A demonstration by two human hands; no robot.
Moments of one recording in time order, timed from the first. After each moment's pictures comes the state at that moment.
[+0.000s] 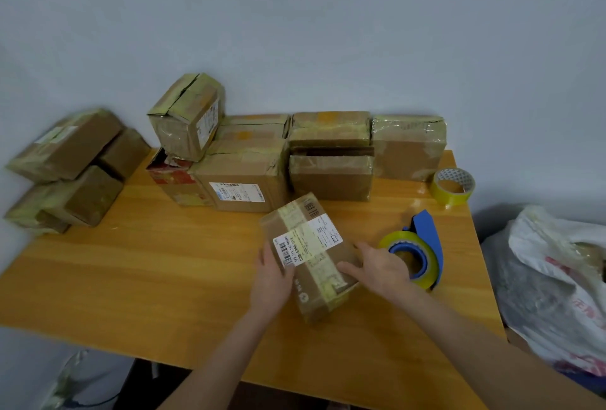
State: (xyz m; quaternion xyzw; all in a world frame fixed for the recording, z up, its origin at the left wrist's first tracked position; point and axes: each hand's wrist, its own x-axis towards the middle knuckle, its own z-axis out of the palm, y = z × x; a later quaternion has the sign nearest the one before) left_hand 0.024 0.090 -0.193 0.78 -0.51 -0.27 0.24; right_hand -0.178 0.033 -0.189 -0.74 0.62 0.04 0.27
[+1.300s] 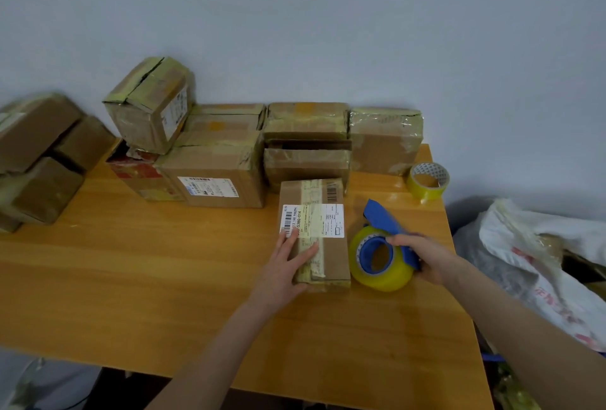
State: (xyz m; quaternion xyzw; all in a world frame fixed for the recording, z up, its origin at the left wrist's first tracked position) left_hand -0.007 0.073 -0.208 0.63 -0.74 -0.23 0.01; right_hand -0.291 0.001 -0.197 -0.27 0.65 -0.24 0.67
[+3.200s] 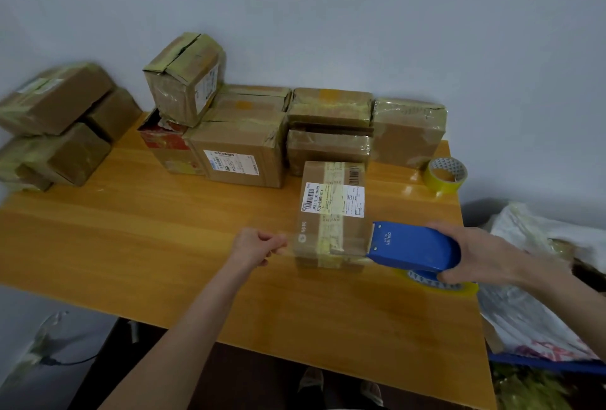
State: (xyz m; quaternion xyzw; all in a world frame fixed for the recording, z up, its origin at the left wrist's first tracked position) left_hand 0.043 0.092 -0.163 0.76 -0.39 -0.45 0.25; right_hand -0.328 0.041 -0.112 -0.78 0.50 0.07 0.36
